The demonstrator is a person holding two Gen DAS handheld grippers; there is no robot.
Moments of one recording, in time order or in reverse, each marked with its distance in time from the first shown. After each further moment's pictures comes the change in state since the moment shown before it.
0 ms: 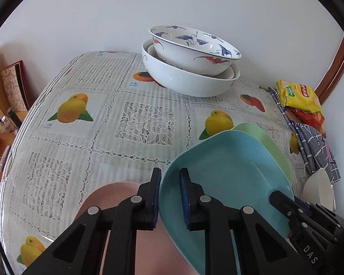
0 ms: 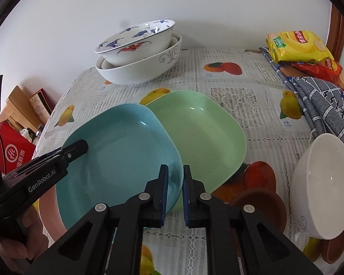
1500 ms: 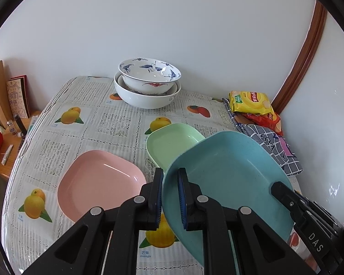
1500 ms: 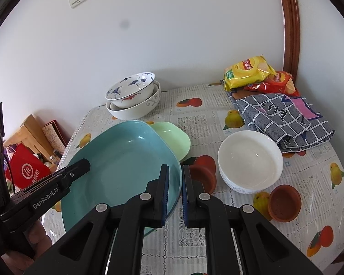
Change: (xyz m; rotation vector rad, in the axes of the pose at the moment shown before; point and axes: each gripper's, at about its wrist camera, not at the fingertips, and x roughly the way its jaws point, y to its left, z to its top) left arm -0.127 -0.065 -0.049 0.015 -0.119 -0.094; right arm -0.151 -0.047 -0.048 0.084 -0.209 -0.003
